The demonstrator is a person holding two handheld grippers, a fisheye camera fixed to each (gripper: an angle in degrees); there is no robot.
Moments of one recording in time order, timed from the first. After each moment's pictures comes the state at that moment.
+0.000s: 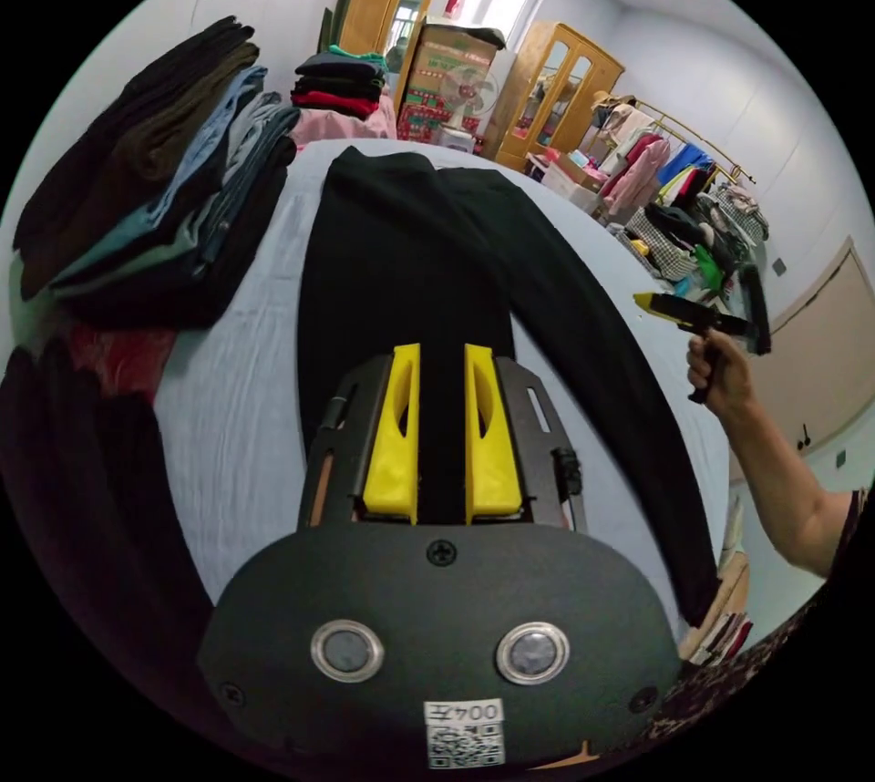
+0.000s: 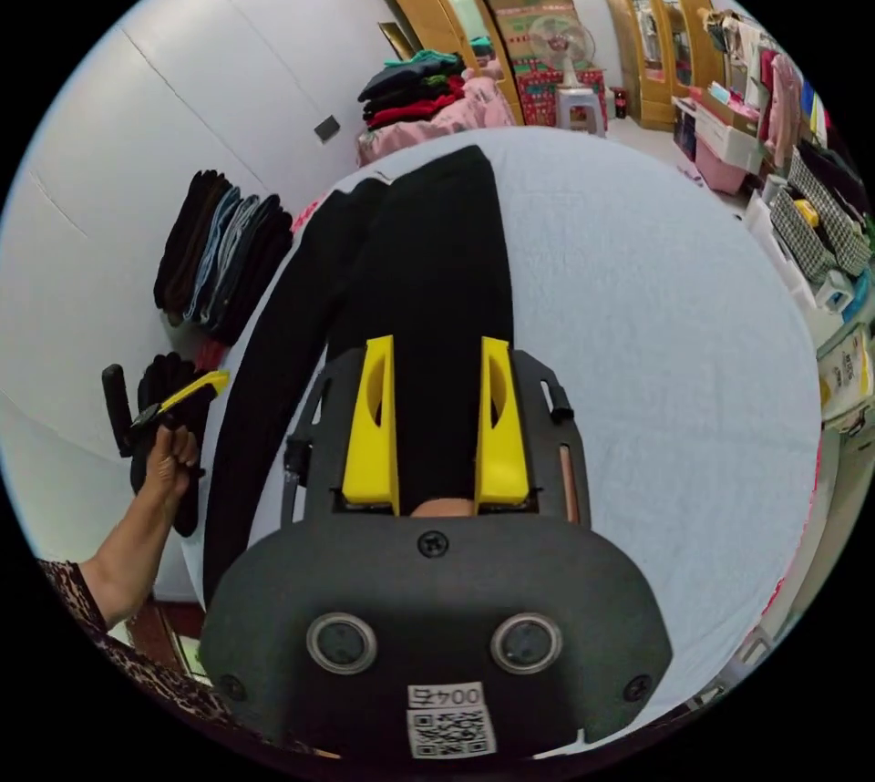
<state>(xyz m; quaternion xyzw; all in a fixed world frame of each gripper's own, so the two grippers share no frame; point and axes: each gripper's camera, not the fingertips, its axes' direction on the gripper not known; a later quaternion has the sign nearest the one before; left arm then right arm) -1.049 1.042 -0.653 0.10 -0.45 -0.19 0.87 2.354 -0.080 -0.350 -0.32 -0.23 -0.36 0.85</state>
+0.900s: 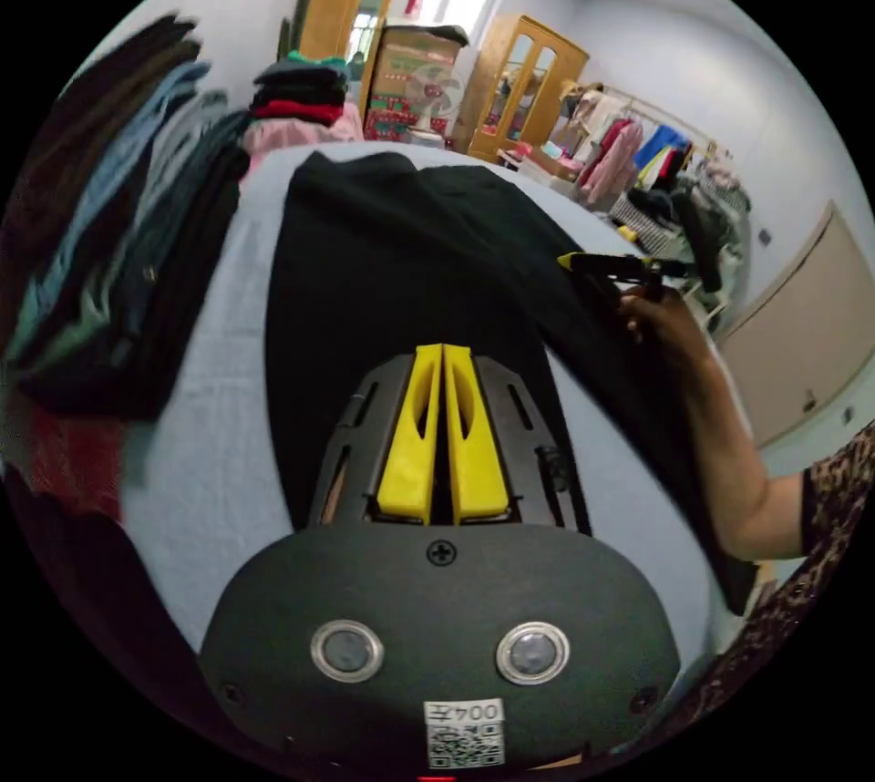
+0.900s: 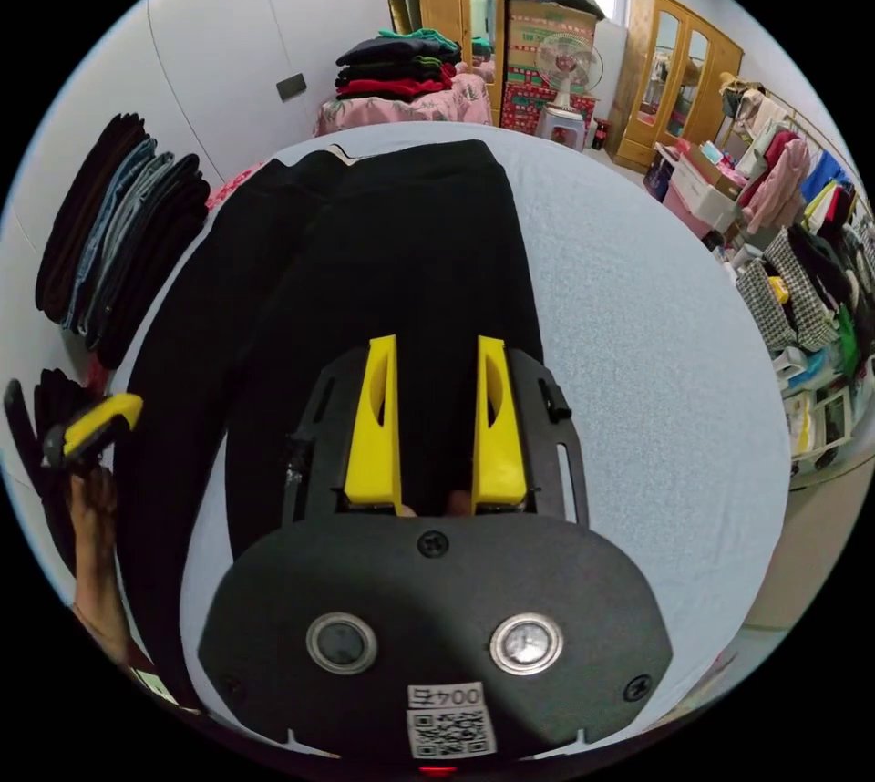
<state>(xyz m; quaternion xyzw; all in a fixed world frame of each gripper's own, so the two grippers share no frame) -0.949 1.060 -0.711 0.10 -0.42 -0.15 0.89 2.287 0.022 -0.316 -0.25 -0.13 -0.44 0.85</state>
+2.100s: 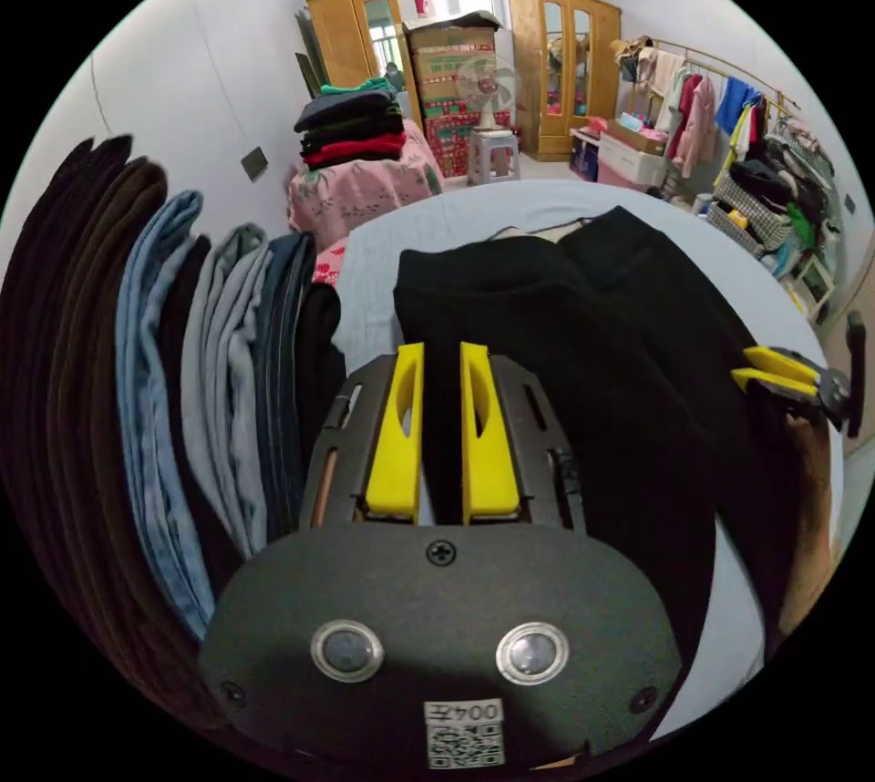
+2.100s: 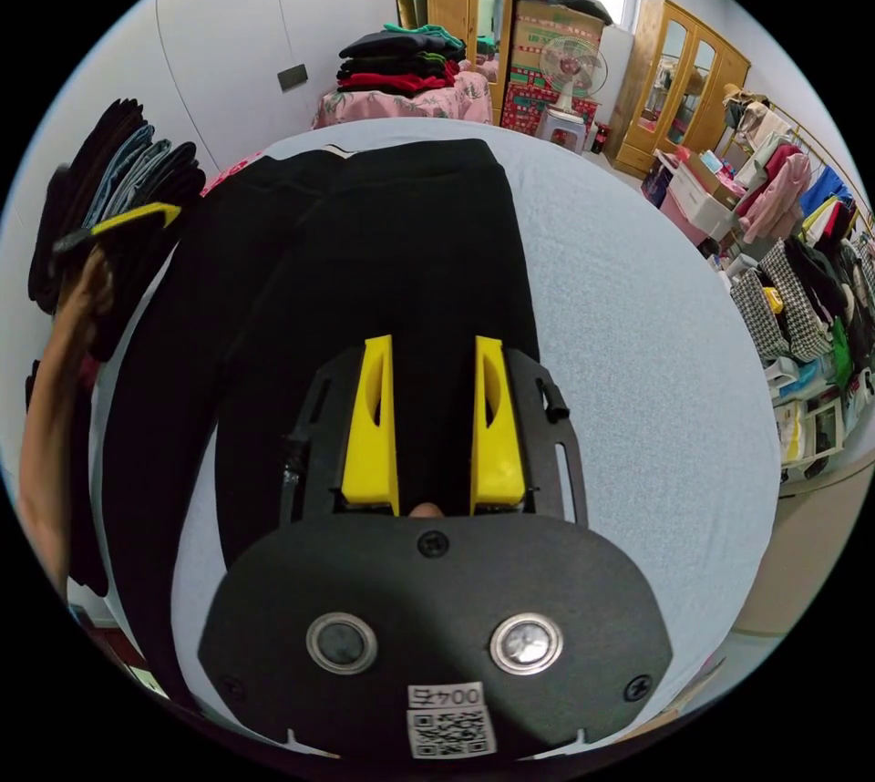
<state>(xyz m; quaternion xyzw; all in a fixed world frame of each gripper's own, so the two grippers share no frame) -0.855 0.880 -0.838 0.03 -0.59 -0.11 0.80 2.283 0.059 -0.351 -0.24 -0.11 -0.46 0.85</state>
